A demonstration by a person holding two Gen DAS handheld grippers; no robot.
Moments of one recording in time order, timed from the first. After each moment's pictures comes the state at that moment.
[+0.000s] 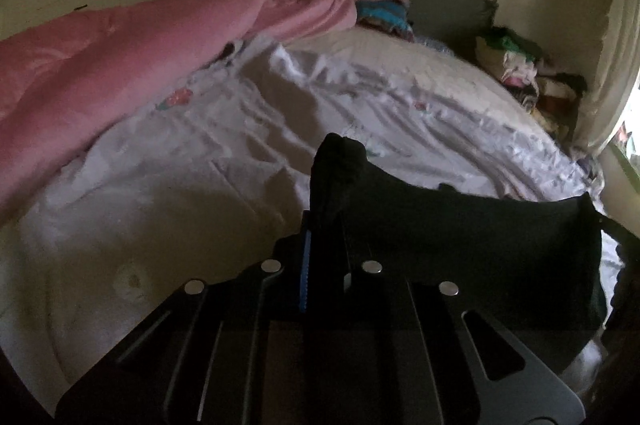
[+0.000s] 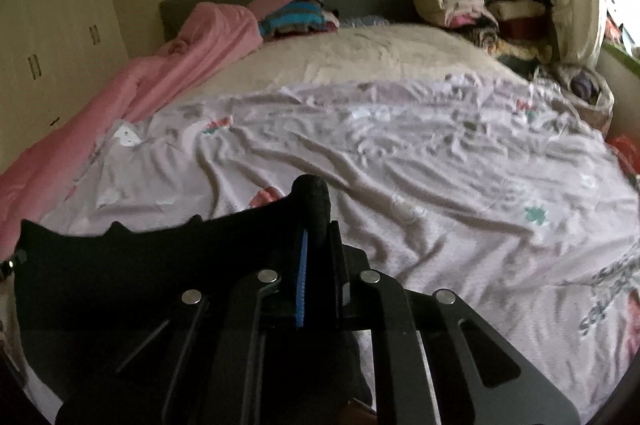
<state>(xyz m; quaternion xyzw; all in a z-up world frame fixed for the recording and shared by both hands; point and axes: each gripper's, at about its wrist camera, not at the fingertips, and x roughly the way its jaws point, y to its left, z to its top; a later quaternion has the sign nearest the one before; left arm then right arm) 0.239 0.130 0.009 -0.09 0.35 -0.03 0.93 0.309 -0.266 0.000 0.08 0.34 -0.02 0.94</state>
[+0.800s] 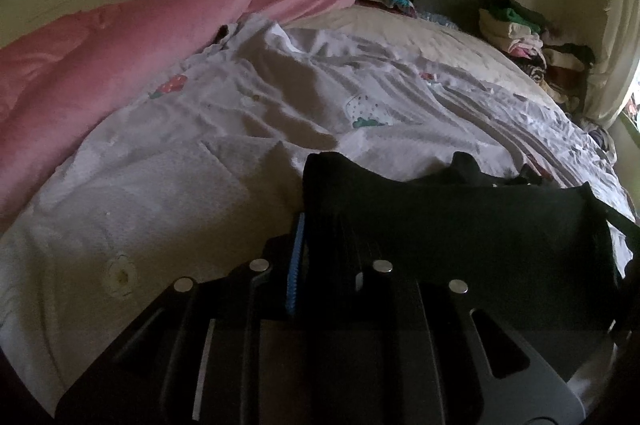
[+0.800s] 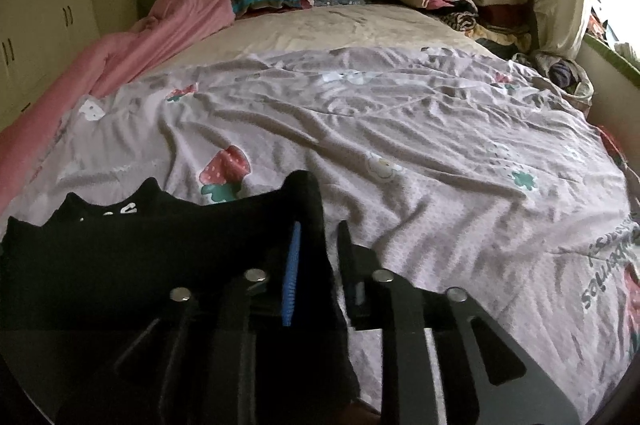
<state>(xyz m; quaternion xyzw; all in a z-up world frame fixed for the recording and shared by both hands) 0.240 0.117 -0.007 -0.06 0.37 -0.02 0.93 0.306 -0.268 -0.034 0.06 0.37 -0.07 0.93</state>
